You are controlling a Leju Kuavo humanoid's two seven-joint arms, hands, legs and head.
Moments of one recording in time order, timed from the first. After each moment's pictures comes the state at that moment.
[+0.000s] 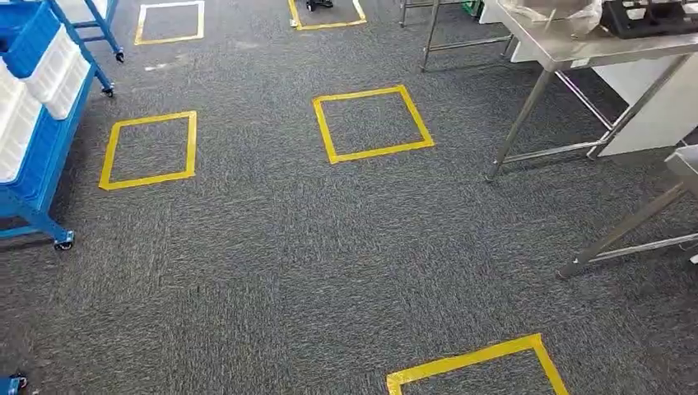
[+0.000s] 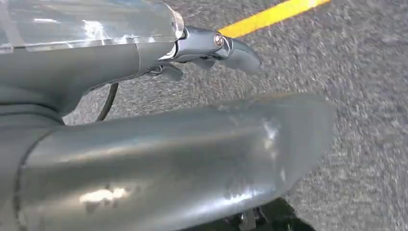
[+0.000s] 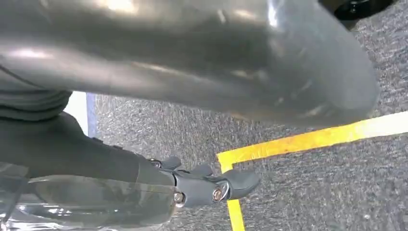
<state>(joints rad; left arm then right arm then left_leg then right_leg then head) -0.04 -0.20 1.41 -0.39 -1.44 -0.03 -0.40 -0.03 0.27 -1.50 -0.43 1.41 -0.03 -0.14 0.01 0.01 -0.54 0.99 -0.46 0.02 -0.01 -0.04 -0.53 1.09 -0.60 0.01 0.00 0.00</state>
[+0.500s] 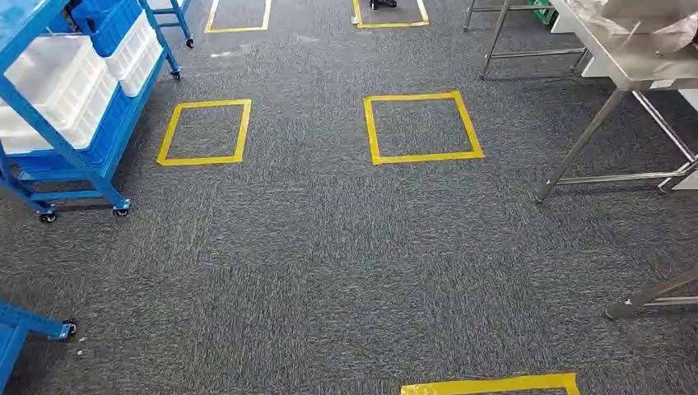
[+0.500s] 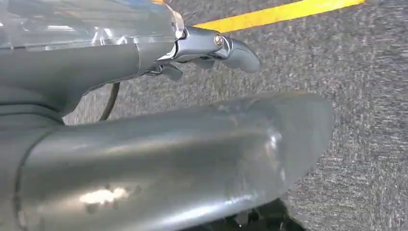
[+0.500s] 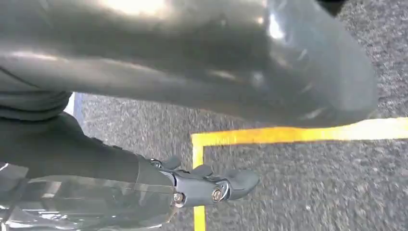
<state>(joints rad) -0.06 -0.19 1.41 -0.38 -1.43 -0.03 -0.41 -0.04 0.26 -1.51 -0.43 1.41 -0.01 -0.17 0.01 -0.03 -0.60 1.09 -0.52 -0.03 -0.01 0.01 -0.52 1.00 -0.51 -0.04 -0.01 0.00</state>
